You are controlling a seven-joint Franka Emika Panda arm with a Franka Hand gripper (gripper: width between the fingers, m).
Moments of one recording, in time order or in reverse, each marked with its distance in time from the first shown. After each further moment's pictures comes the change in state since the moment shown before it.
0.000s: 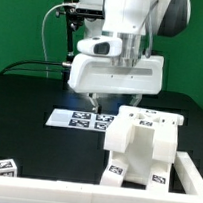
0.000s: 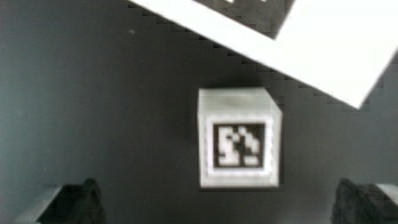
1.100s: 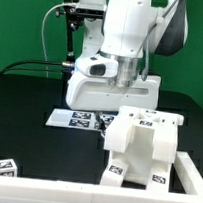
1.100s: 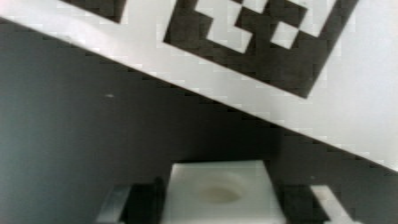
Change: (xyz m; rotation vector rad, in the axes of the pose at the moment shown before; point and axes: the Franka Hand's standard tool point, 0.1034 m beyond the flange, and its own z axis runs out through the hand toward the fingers) arm -0.012 0.002 0.025 -0.013 -0.038 0.063
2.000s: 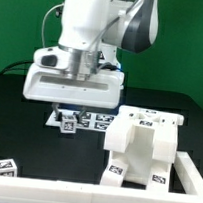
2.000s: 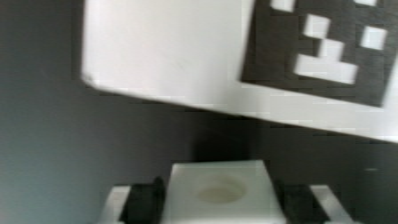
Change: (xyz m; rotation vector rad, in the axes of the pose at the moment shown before) arm -0.040 0.093 0.001 0.025 -0.081 0.257
